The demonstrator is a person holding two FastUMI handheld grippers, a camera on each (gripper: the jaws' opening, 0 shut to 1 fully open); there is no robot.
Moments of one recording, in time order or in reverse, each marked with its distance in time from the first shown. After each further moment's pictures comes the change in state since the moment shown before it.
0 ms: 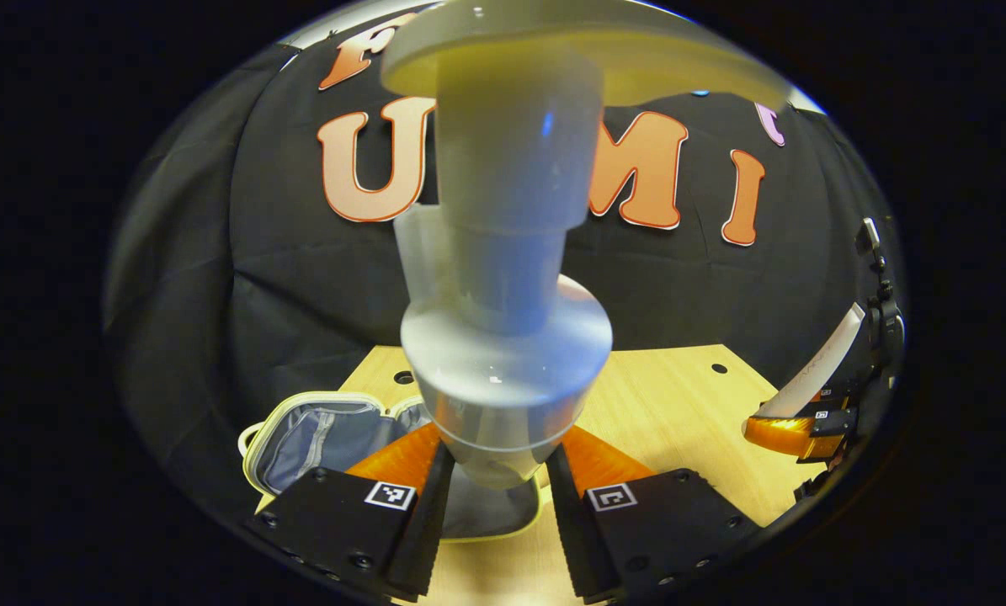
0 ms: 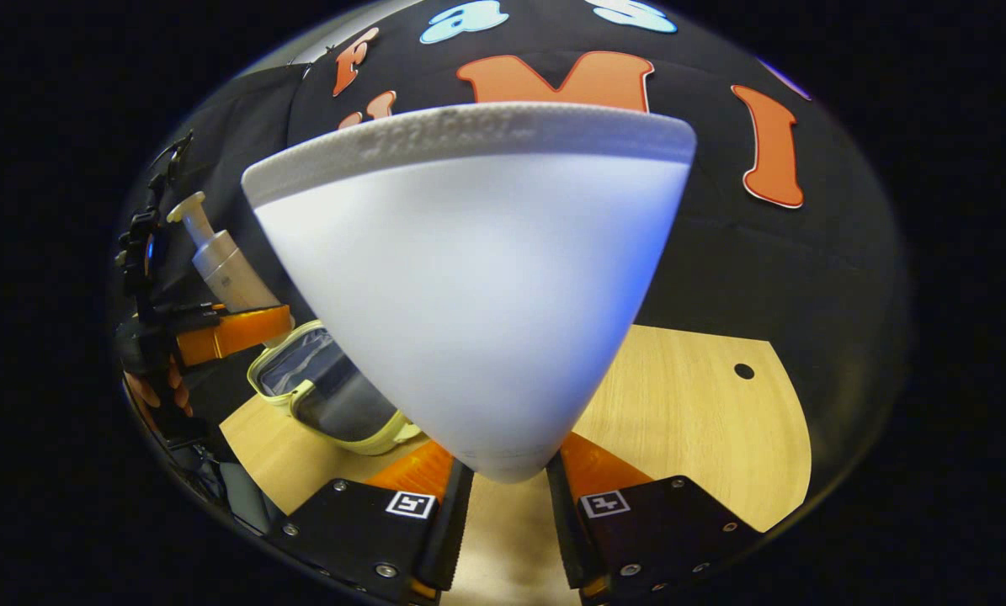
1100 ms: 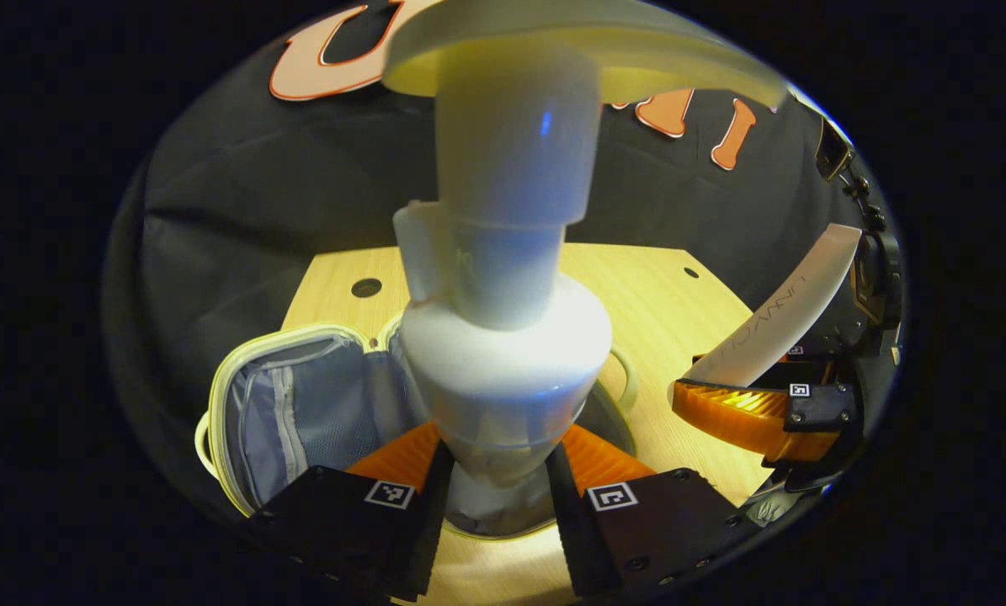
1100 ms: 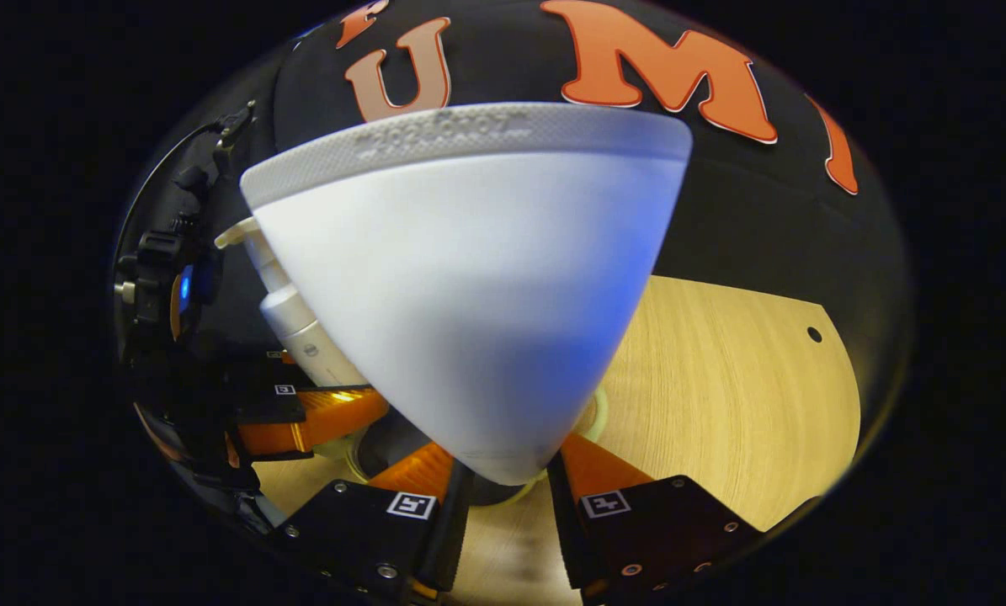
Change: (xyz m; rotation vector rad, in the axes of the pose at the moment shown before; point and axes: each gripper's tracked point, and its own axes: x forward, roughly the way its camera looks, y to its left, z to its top) left arm 0.088 0.093 -0.098 0.050 0.405 -0.289; right arm 0.129 0.182 -0.010 0.062 0.201 0.001
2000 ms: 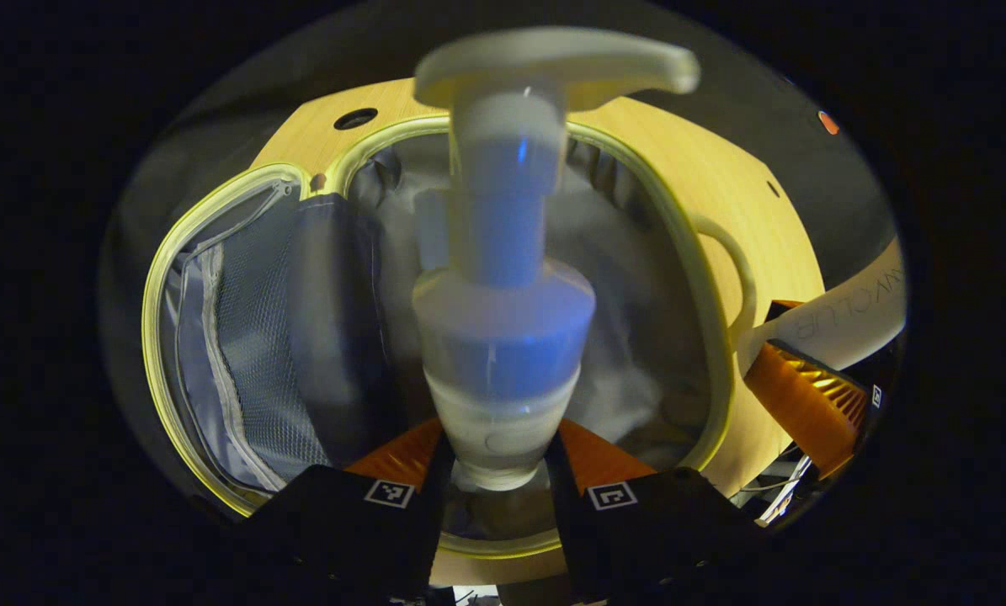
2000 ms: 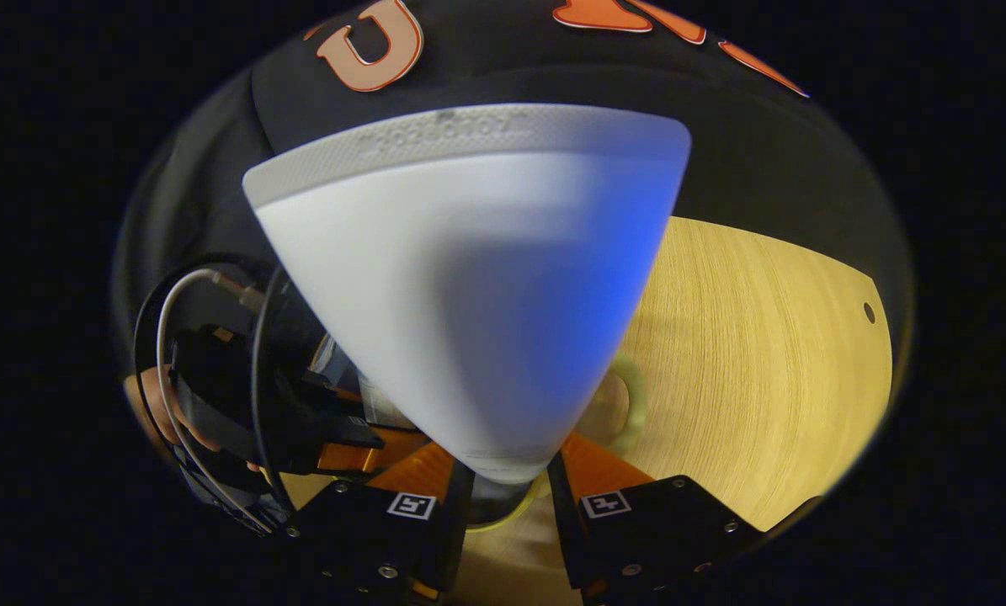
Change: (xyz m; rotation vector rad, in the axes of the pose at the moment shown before) left arm 0.084 0.012 -0.094 -0.132 0.613 0.079; right arm 0.067 -0.005 -0.022 0.034 0.190 0.124
